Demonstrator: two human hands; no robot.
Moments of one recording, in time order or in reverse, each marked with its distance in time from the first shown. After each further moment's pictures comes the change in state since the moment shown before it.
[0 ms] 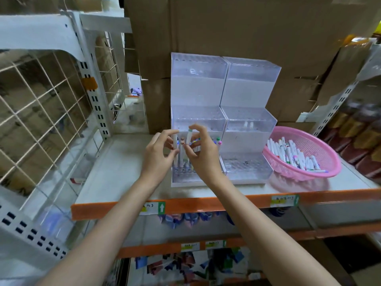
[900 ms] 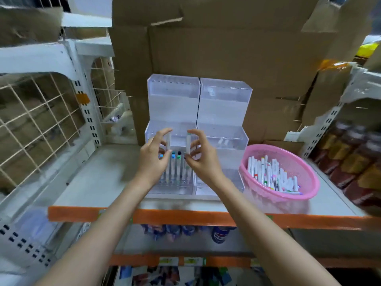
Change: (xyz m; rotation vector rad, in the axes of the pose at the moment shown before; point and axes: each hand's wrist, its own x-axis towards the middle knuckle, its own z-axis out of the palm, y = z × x) left_hand 0.021 0.078 0.039 0.118 0.075 -0.039; right_hand 0.030 0.022 -0.092 0.061 -0.181 -0.052
